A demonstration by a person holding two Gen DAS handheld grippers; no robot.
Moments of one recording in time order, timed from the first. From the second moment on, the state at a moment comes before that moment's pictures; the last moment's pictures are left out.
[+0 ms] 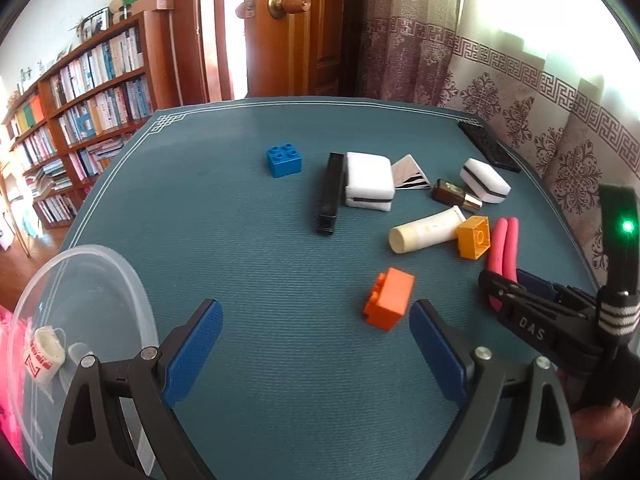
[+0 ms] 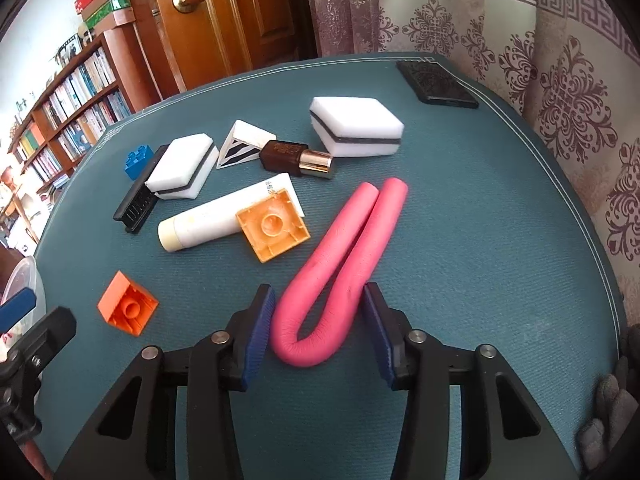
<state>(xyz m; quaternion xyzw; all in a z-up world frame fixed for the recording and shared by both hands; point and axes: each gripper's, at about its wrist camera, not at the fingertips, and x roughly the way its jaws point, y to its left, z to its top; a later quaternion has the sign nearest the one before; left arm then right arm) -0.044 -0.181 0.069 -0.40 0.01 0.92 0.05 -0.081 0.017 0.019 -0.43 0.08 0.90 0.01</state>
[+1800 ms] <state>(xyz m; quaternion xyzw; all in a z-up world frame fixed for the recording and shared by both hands) -0.062 -0.157 0.041 -0.43 0.00 0.90 0.09 -0.041 0.035 0.026 -0.39 0.14 0.91 -0.03</state>
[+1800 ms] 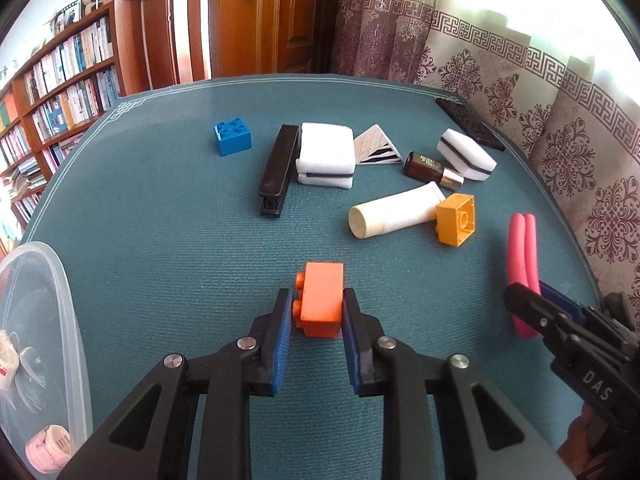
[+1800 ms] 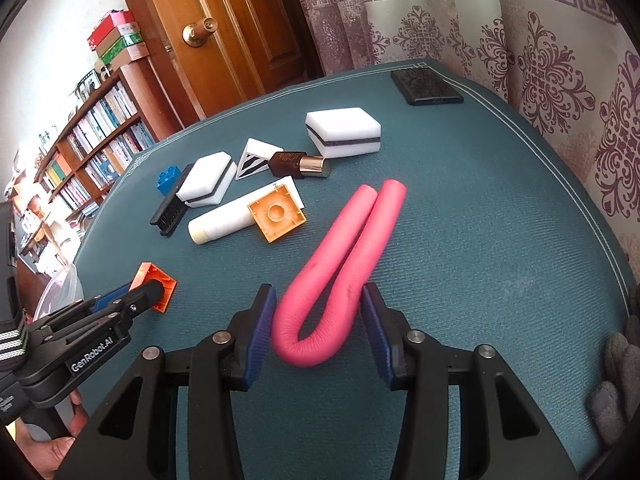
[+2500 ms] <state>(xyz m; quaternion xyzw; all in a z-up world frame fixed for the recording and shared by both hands) -0.030 -0.206 0.076 -0.38 -0.04 0.92 0.06 -0.033 -0.010 0.049 -0.38 0.12 0.91 -0.09</state>
